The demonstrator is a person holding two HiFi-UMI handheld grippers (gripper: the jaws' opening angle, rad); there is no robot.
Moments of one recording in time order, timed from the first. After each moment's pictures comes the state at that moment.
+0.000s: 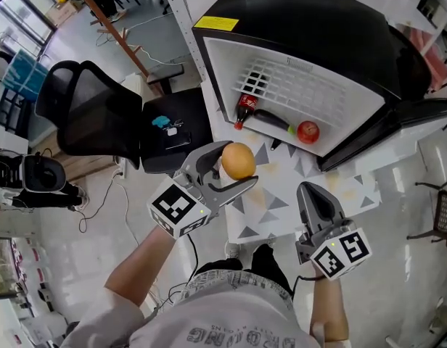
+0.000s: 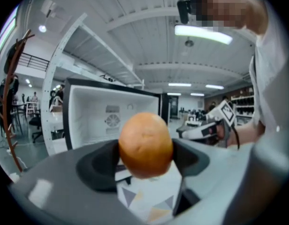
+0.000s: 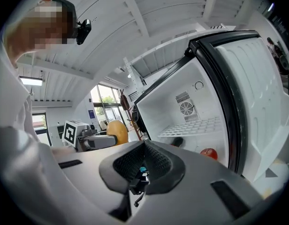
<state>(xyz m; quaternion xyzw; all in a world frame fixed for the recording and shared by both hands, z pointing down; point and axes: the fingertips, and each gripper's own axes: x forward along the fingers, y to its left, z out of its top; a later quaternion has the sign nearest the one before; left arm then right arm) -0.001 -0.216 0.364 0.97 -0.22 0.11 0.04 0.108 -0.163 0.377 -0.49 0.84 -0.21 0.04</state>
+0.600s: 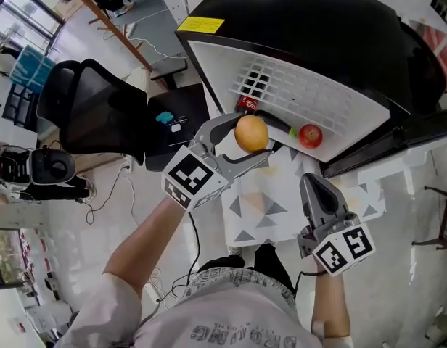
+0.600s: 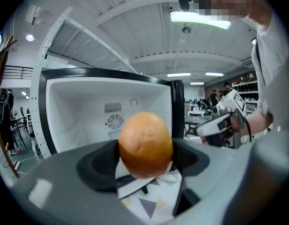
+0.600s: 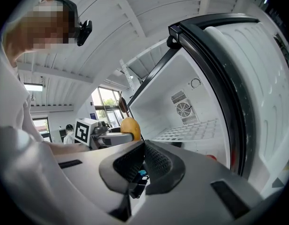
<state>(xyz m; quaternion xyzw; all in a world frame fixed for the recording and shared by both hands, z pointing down) 0.054 -0.294 0.379 0.96 -0.23 0.16 -0.01 0.139 -0.210 0.389 -0.48 0.85 -0.22 0.06</state>
